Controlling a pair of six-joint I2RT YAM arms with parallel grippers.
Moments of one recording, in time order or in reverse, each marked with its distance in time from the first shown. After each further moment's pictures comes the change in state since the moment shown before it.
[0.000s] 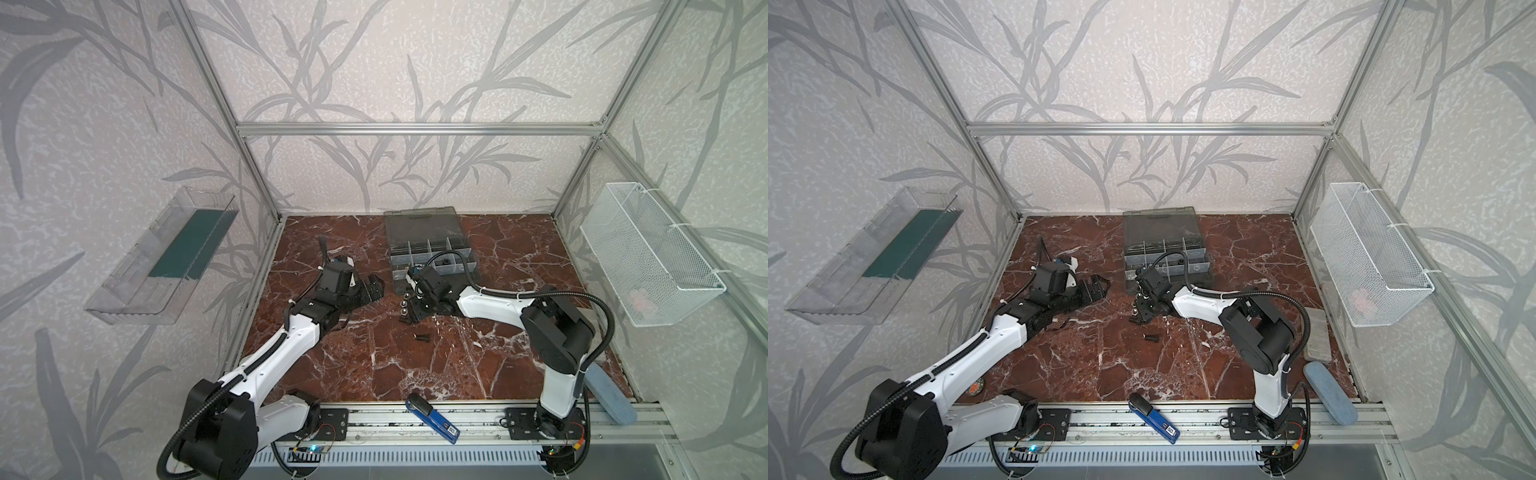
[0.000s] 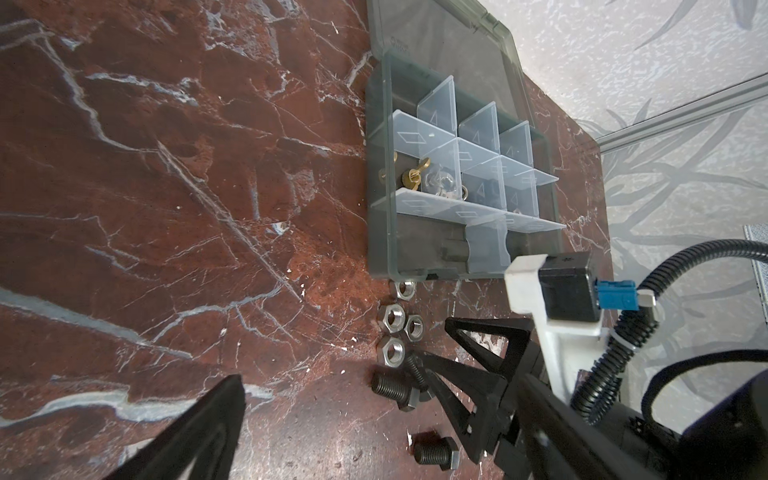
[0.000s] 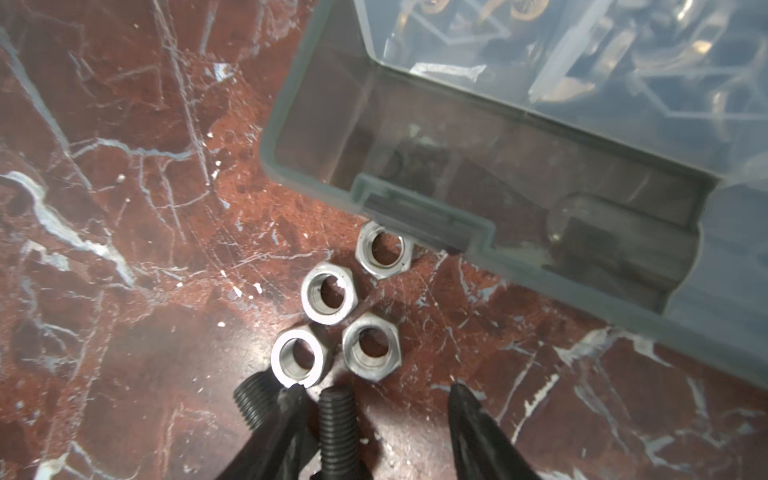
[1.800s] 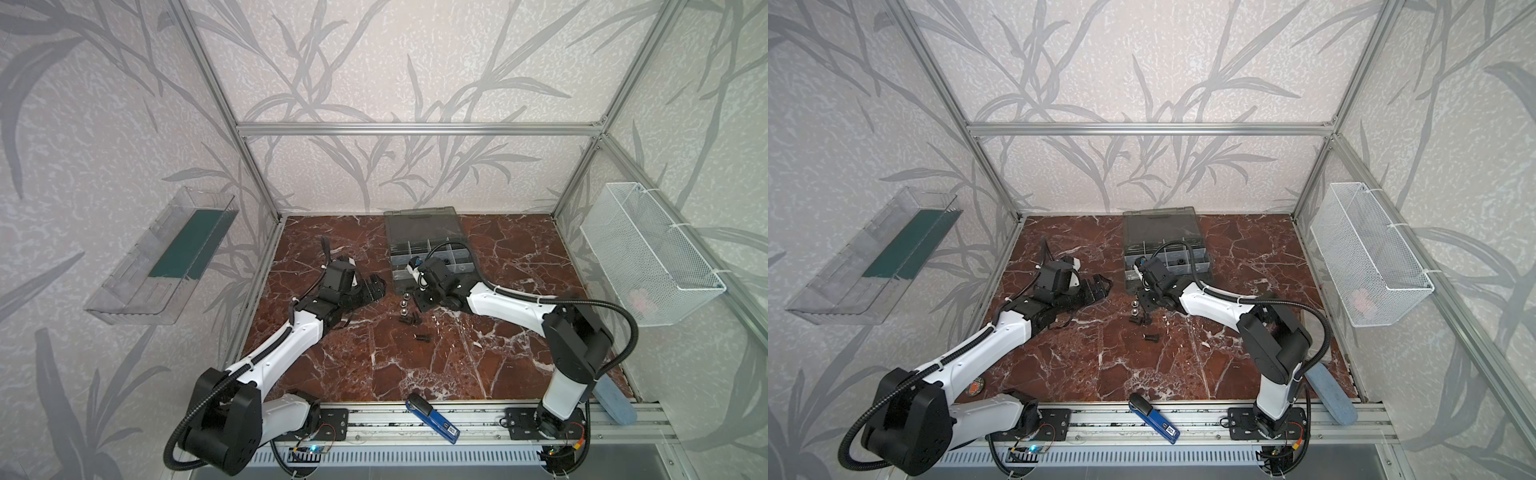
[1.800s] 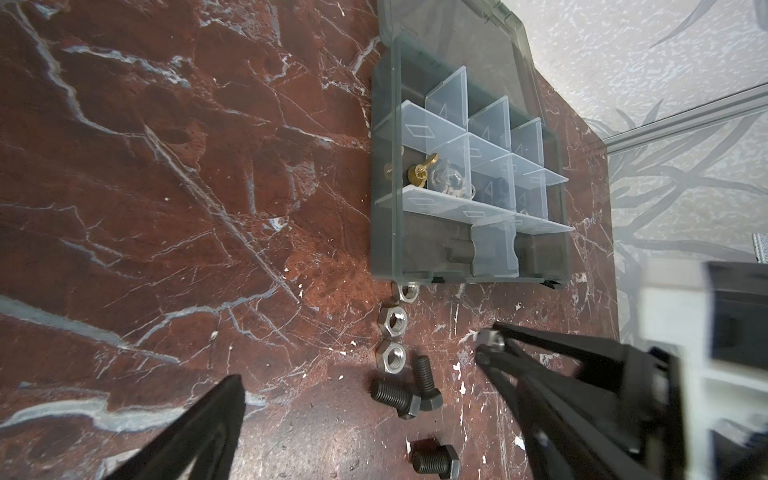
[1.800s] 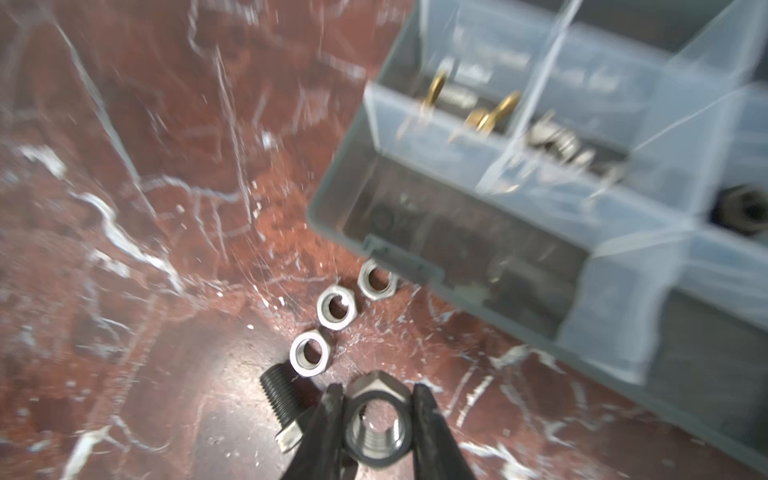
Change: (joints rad) left arm 0.005 0.050 -0.001 0.032 0.005 -0.026; right arm -0.033 -0.150 0.018 -0.034 0.021 -0.105
